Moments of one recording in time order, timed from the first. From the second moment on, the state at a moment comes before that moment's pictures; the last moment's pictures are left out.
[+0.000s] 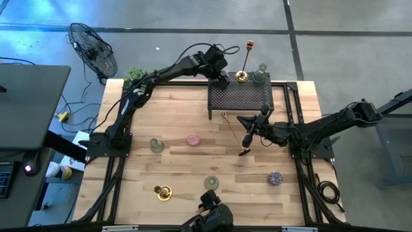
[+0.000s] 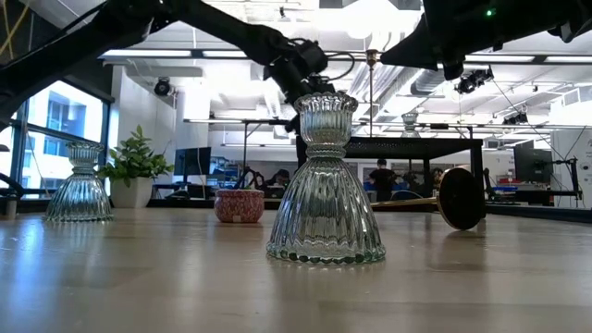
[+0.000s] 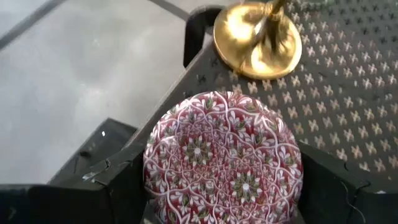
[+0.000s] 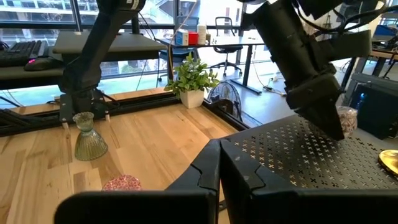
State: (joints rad) left arm 0.57 2.26 2.20 -0.69 0.07 -0.06; right arm 0.18 1.07 0.46 0.52 0.71 0.05
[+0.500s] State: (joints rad) left arm 0.56 2.27 2.20 -0.68 0.09 -0.03; right arm 0.18 1.07 0.46 0.53 0.70 0.04
